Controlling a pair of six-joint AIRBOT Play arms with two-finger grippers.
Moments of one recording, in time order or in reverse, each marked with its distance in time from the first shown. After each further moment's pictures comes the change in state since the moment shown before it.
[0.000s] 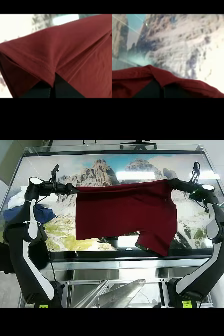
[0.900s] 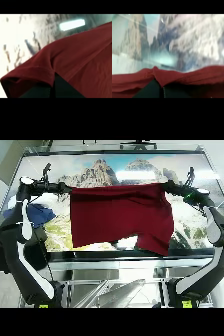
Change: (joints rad) left arm 0.063 0.047 -0.021 -0.011 0.027 0.015; right arm 0.075 0.087 -0.180 0.188 -0.037 0.084
